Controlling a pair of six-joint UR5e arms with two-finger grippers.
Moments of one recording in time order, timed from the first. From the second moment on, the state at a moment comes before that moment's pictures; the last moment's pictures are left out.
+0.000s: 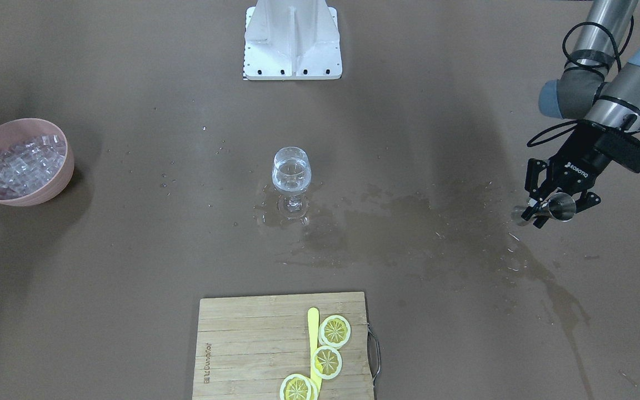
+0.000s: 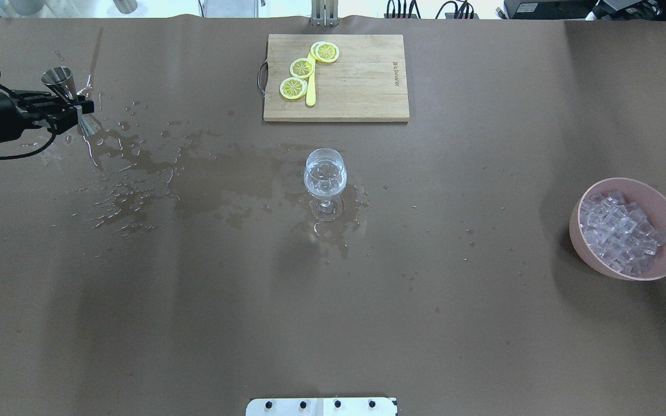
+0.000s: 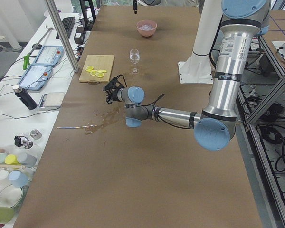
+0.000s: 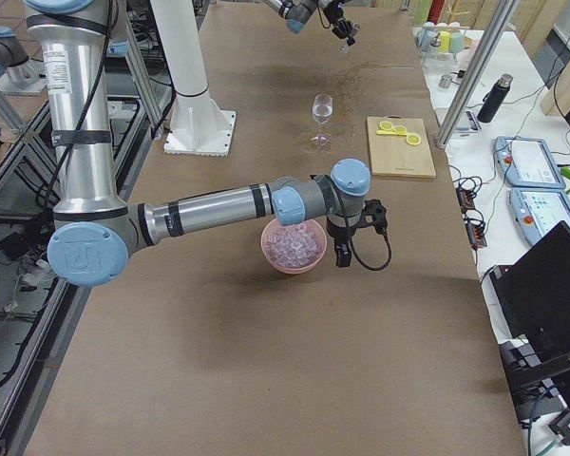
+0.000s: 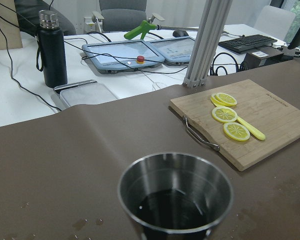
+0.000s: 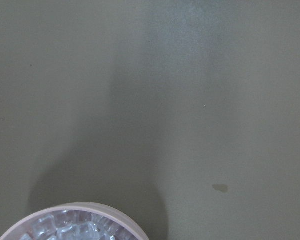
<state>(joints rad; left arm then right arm) -0.98 -1.72 -1.46 -3.04 -1.88 -0.74 1.33 -1.52 1.75 -1.49 2.35 0.20</state>
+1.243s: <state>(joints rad) -0.91 -1.86 -1.59 -2.86 -1.74 -0.43 1.34 -1.53 1.75 -1.49 2.39 0.20</state>
